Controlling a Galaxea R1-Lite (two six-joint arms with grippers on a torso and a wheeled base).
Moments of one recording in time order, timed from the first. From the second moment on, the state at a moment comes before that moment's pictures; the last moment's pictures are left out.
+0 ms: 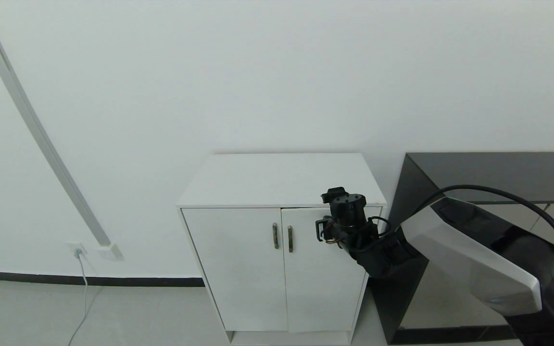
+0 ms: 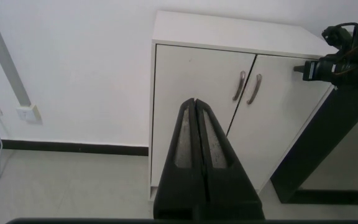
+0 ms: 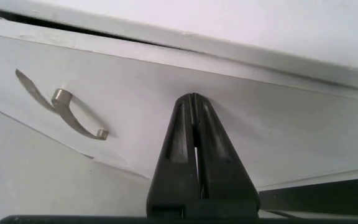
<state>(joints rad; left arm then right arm) 0.00 0.00 0.00 0.00 0.02 -0.10 0.58 2.52 -1.52 -0.68 -0.30 0.11</state>
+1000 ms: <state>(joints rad) 0.00 0.00 0.00 0.00 0.02 -0.10 0.57 2.55 -1.57 -0.66 -0.30 0.11</state>
